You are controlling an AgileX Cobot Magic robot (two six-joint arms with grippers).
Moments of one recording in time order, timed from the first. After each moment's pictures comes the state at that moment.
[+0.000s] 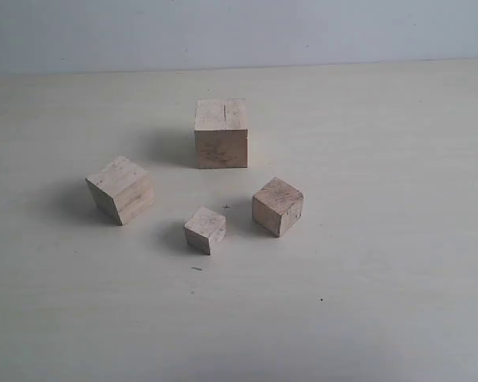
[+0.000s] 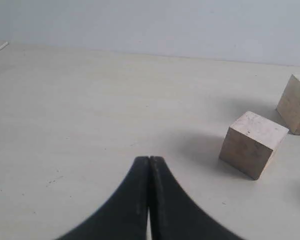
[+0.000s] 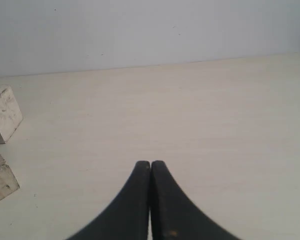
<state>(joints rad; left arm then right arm) 0.00 0.00 0.00 -0.06 0.36 0.00 0.12 0.01 0.00 0.11 0.35 -0.02</state>
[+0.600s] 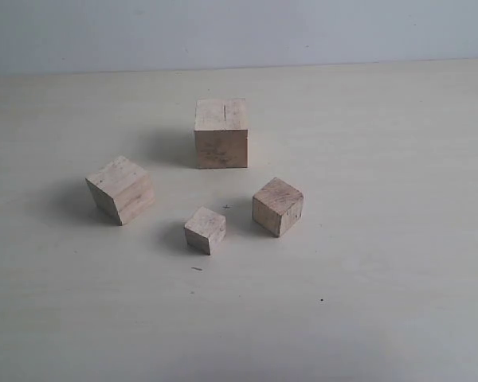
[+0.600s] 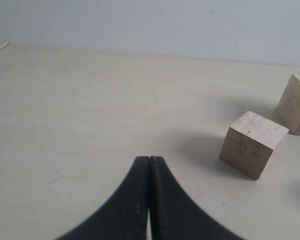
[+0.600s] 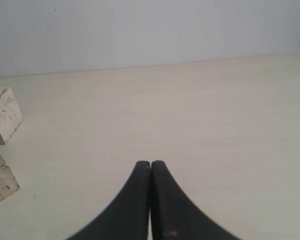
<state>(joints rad) 0.00 0.00 0.00 -0.06 0.36 0.00 0.12 0.01 0.00 0.11 0.35 -0.02</state>
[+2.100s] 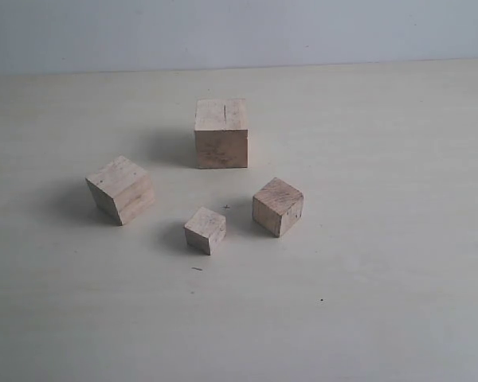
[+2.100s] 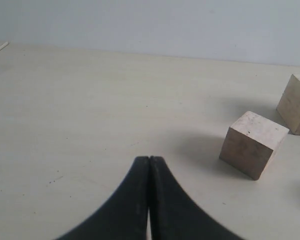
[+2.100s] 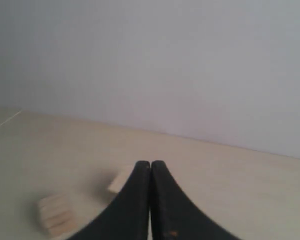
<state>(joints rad) 0.00 0.00 0.00 -0.06 0.36 0.00 0.22 0.82 -0.86 0.90 0.60 -0.76</state>
